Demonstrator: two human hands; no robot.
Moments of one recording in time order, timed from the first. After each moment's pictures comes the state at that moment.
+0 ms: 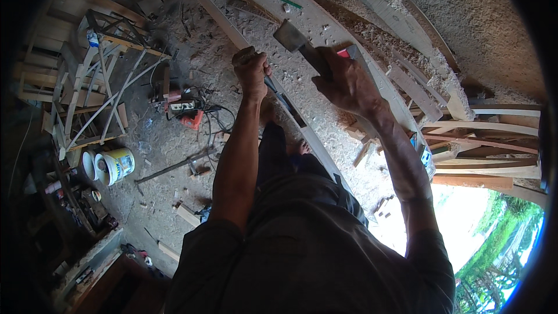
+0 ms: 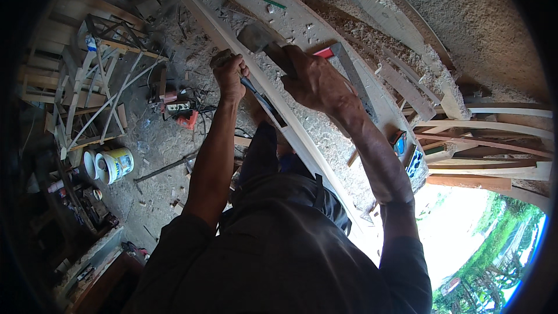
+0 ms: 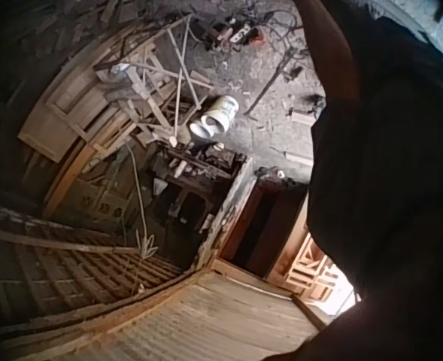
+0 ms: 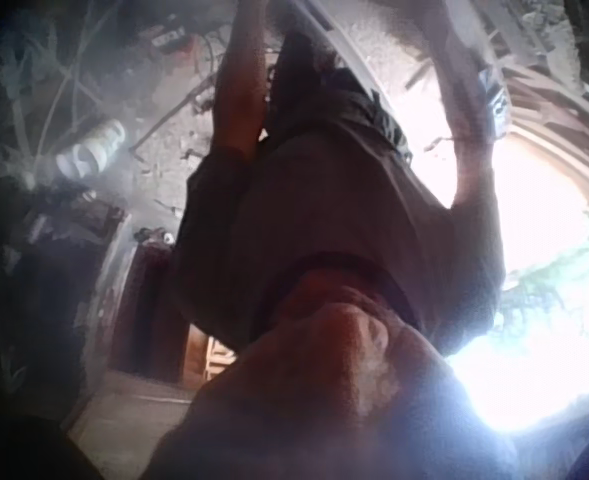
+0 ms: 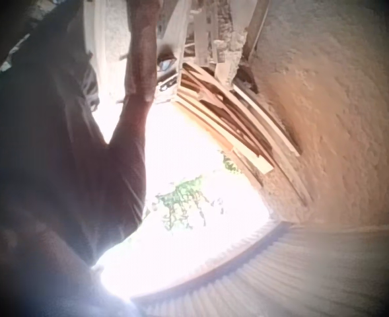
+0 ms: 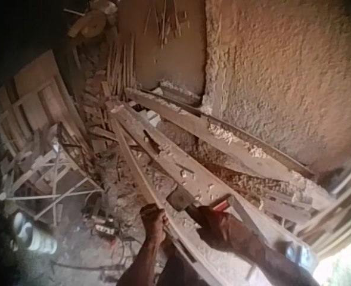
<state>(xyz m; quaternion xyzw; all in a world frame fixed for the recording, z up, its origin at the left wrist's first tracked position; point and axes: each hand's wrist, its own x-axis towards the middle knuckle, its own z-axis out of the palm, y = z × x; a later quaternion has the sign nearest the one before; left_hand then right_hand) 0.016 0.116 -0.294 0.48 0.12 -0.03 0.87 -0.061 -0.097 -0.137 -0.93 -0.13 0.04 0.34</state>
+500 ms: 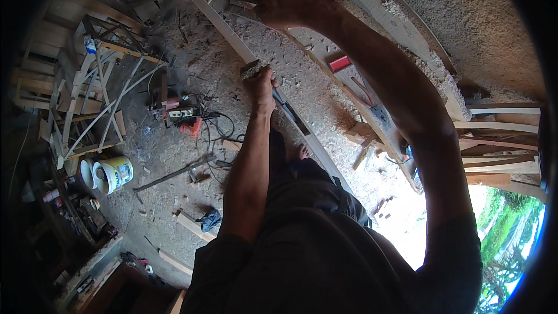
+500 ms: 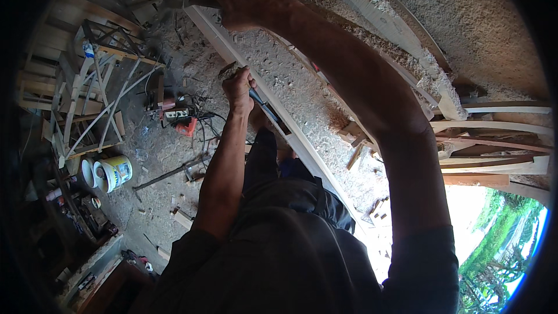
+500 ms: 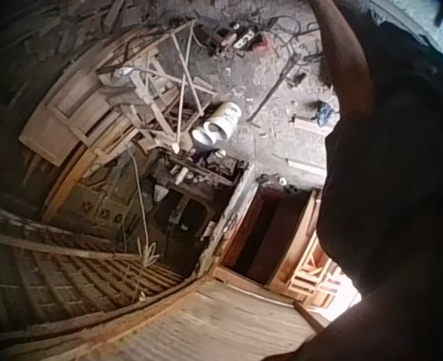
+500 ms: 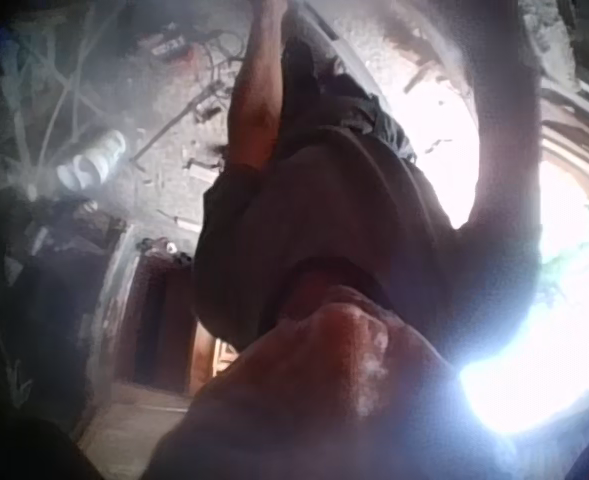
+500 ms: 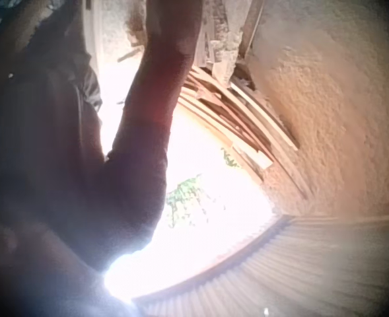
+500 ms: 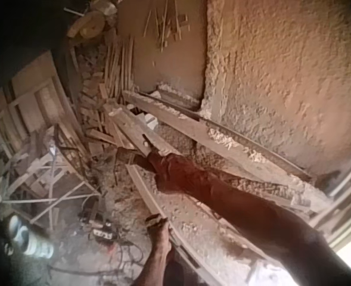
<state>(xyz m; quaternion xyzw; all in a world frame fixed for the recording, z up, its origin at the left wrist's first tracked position) 0.005 0.110 -0.315 0.48 0.19 -0.05 0.85 0.100 -0.009 -0.084 -0.97 -0.20 -0.04 0.13</state>
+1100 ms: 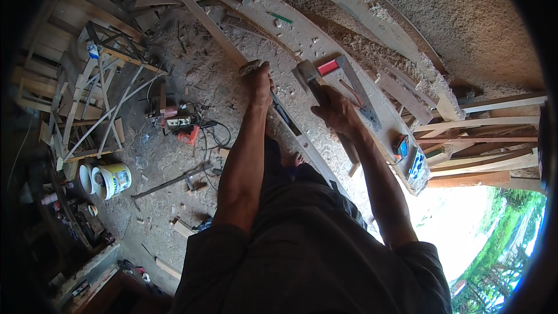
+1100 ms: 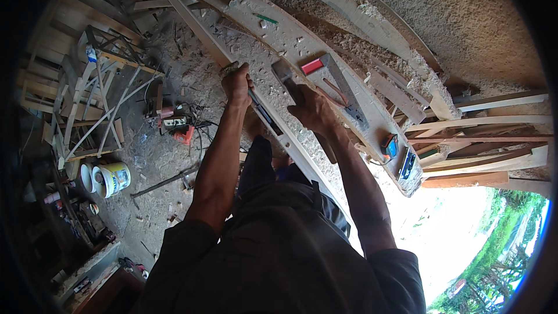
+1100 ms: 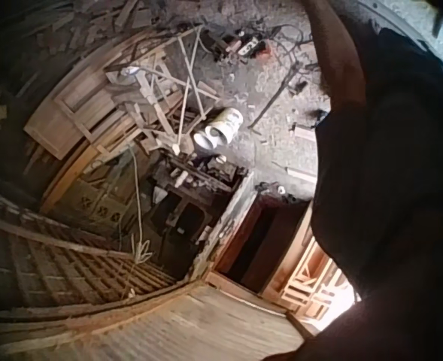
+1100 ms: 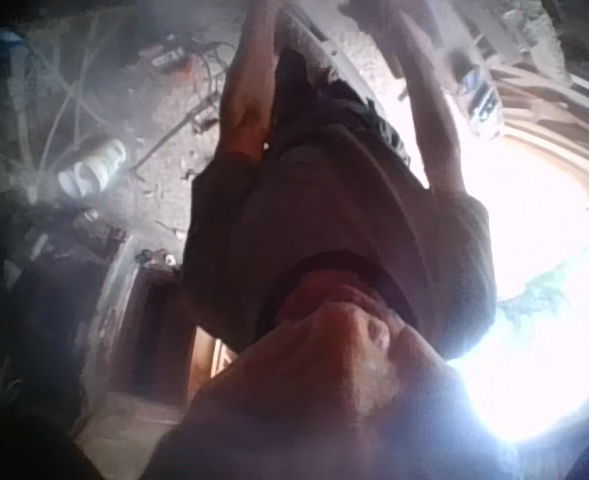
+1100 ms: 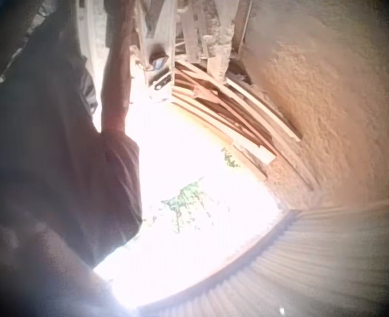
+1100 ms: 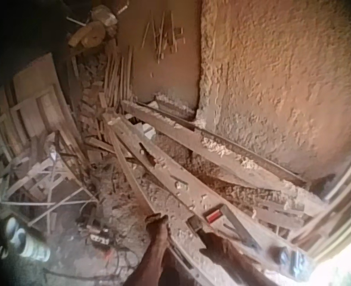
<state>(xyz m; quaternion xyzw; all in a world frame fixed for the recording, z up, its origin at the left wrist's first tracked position) 0.013 0.094 -0.320 0.56 0.27 -0.07 0.78 -0.121 -0.107 -0.222 -0.89 0.03 0.08 0.44</state>
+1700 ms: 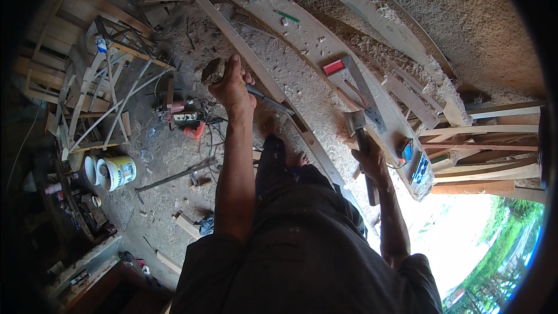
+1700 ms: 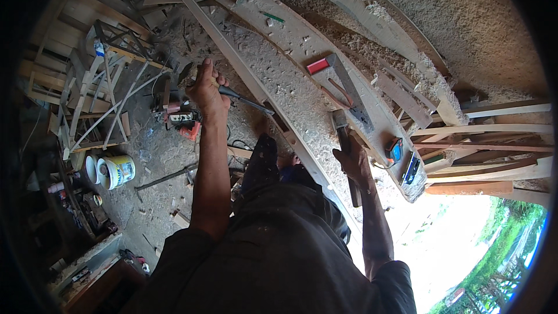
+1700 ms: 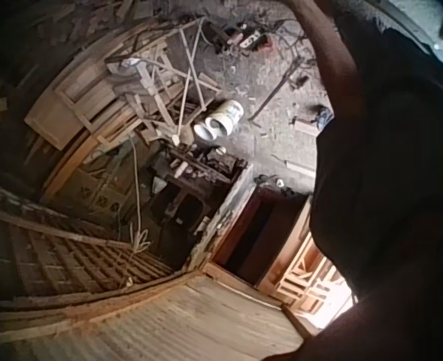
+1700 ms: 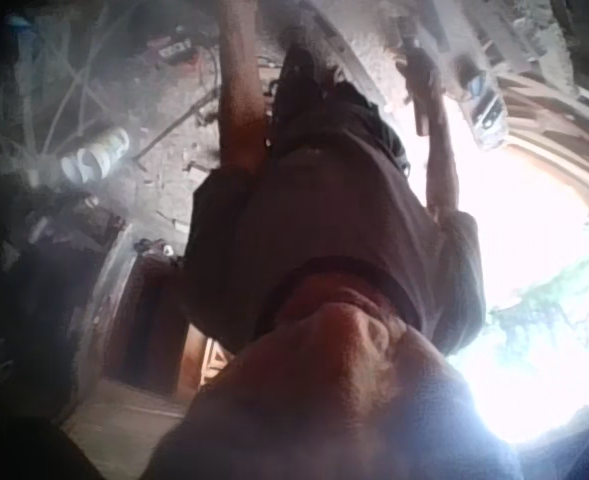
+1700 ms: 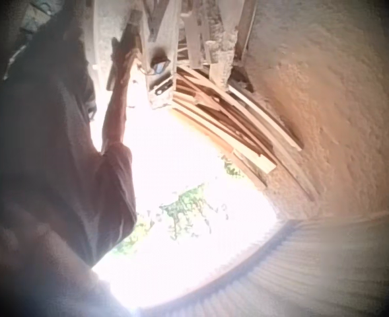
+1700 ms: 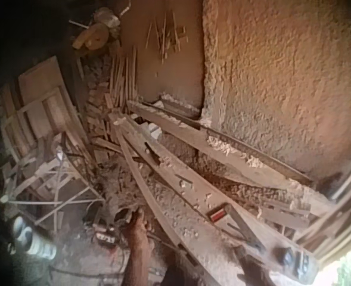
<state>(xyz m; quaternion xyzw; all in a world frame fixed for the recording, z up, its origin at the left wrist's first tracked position) -0.014 0.128 -0.194 0.48 0.17 0.10 0.86 -0.253 -0.167 -0.235 -0.81 0.26 0.15 0.50</state>
